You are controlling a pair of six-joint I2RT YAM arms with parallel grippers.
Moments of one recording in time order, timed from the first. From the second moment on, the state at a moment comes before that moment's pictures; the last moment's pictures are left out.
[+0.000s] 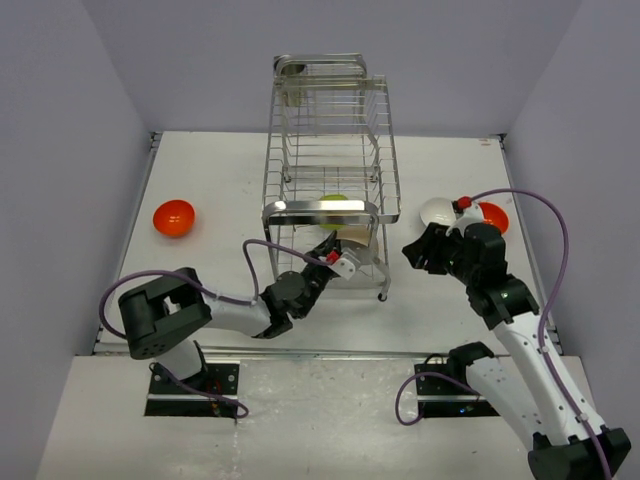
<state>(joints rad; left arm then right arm) -1.12 1.62 0.57 1.23 -0.55 0.57 0.27 0.72 0.72 -0.50 -0.15 0.47</state>
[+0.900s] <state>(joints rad) -1.33 1.15 0.48 0.78 -1.03 0.21 0.27 0.61 0.72 -0.50 -0.11 0.47</state>
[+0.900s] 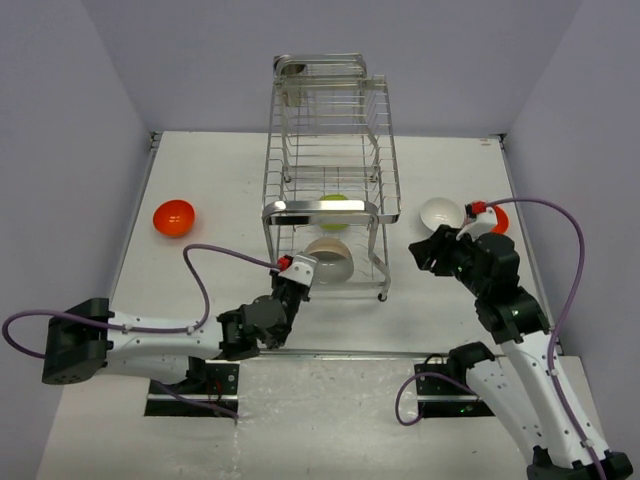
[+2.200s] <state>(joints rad) -1.34 0.87 1.05 -1.34 -0.84 -1.45 0.27 0.85 0.86 -0.60 -0.20 0.54</state>
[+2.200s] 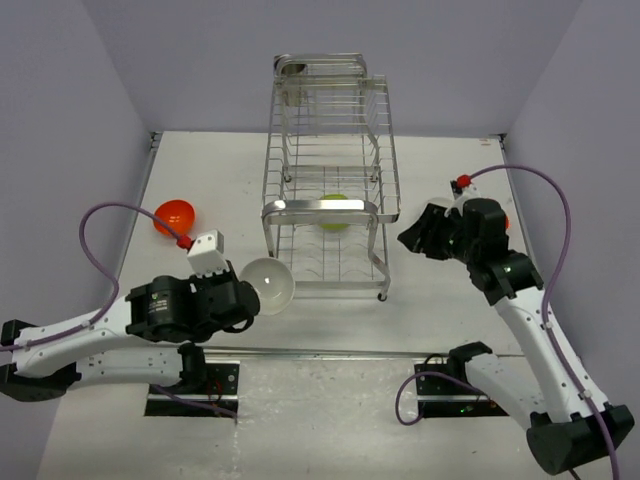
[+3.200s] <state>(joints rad) -0.87 0.90 1.13 -1.35 -0.66 -1.14 0.27 1.10 1.33 -0.92 -0.19 0.49</state>
